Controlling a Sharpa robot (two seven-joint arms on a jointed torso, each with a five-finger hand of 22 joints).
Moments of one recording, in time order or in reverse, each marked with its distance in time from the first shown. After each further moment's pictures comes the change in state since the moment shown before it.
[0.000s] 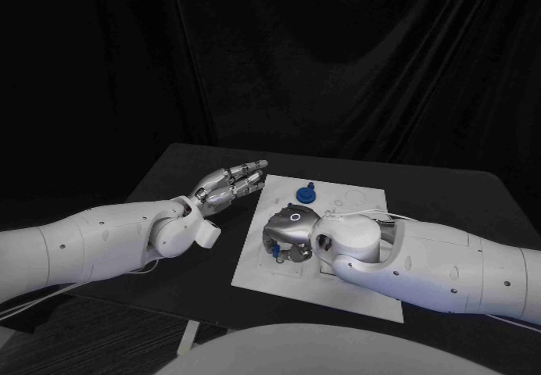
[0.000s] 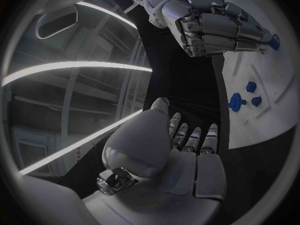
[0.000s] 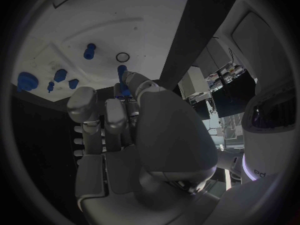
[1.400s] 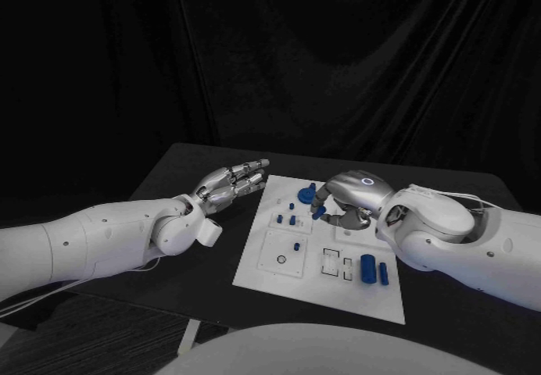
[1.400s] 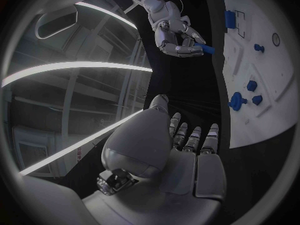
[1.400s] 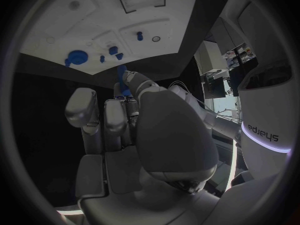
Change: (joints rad) left arm 0.002 0.000 0.000 -0.006 0.000 0.002 0.000; left_hand 0.012 -0.026 -0.055 -0.020 0.001 0.000 0.000 0.000 0.000 0.007 -0.007 0.000 0.000 0.009 0.010 0.000 0.000 0.000 0.006 0.034 0.000 0.013; right arm 0.116 -0.295 0.000 0.158 0.184 -0.228 -0.001; right_hand 0.000 0.000 -0.011 0.011 0.023 0.000 0.000 0.004 0.000 -0.003 0.000 0.011 0.000 0.008 -0.001 0.009 0.028 0.000 0.024 0.002 0.030 0.000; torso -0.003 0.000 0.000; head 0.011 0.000
